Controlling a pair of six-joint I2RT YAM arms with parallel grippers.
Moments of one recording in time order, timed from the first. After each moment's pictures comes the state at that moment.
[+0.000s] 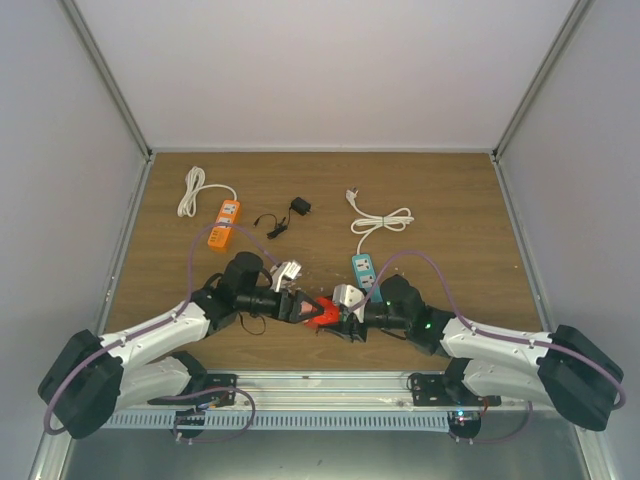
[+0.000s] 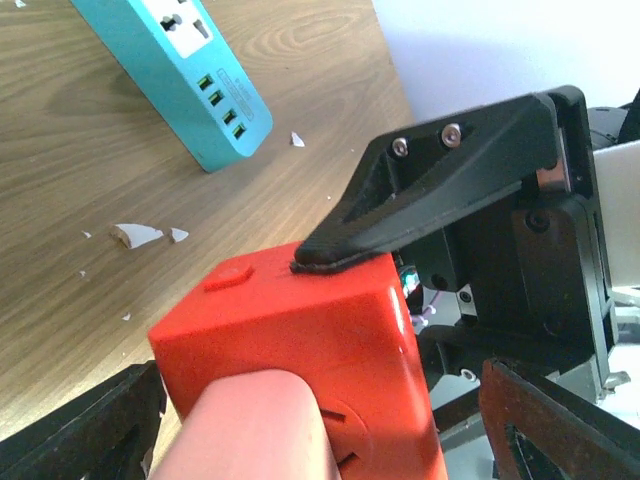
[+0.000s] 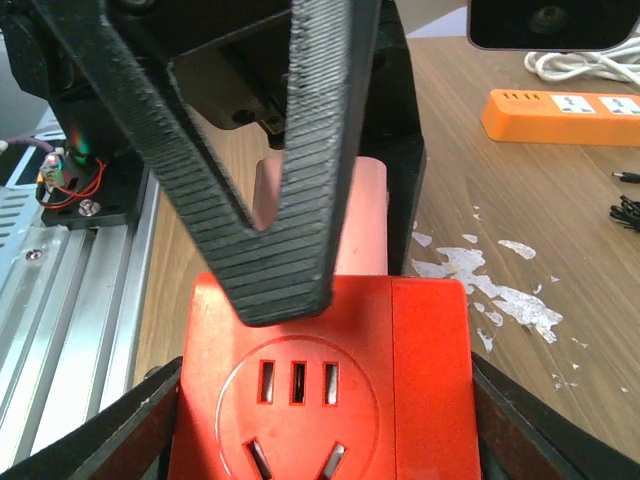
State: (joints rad) left arm -0.66 1.09 0.45 0.04 0.75 -0.69; right arm 0.92 1.08 0.32 0.37 -0.44 -0.21
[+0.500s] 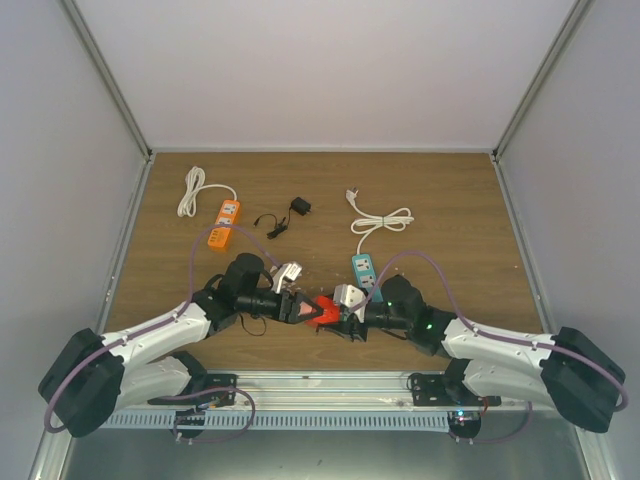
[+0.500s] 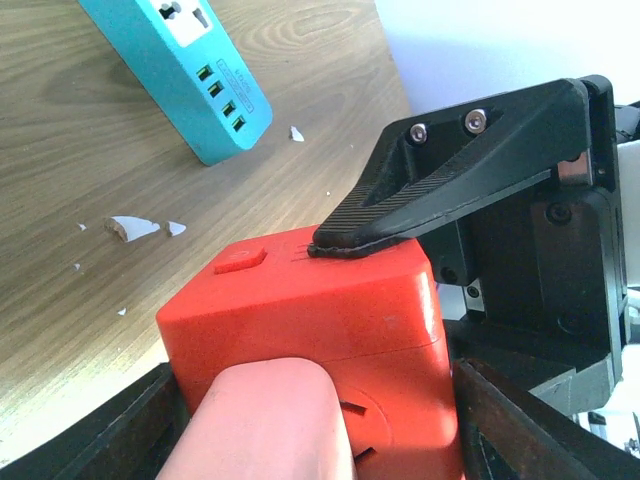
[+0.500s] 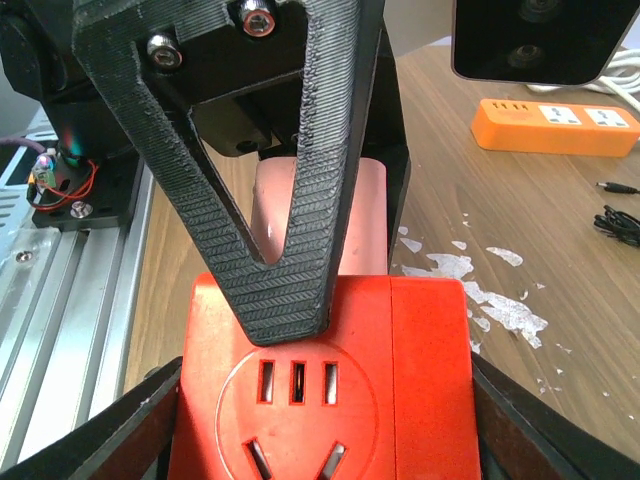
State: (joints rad) left arm -0.67 1.10 0.44 0.06 0.76 -0.70; right arm 0.92 1.06 0.32 0.37 -0.41 -0.22
